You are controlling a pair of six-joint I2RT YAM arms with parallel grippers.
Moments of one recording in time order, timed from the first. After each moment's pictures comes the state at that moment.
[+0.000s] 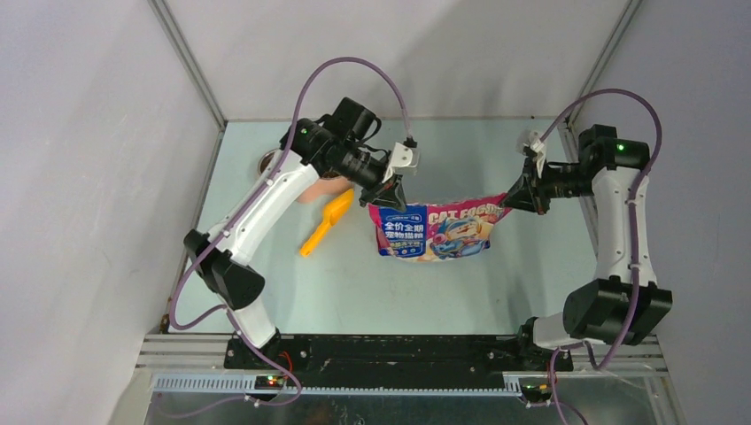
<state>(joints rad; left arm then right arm) -0.66 1.72 1.94 -1.21 0.88 0.81 -0.21 1.45 1.57 -1.56 -1.10 -1.23</state>
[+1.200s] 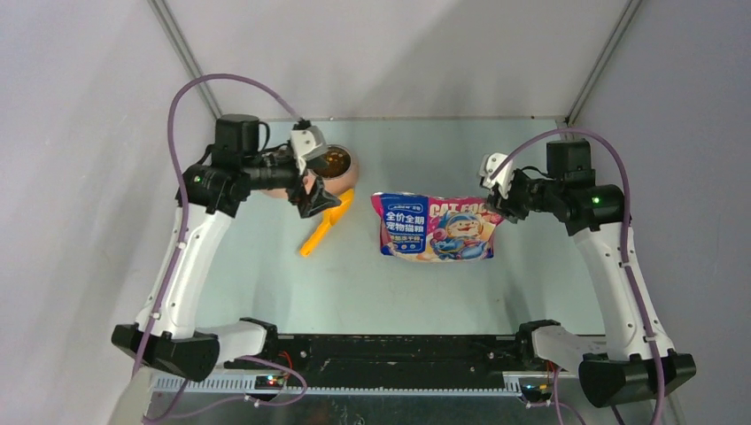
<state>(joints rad) -0.30 1.24 1.56 -0.95 0.80 0.60 0.14 1.11 1.33 -1.02 -0.63 -0.98</state>
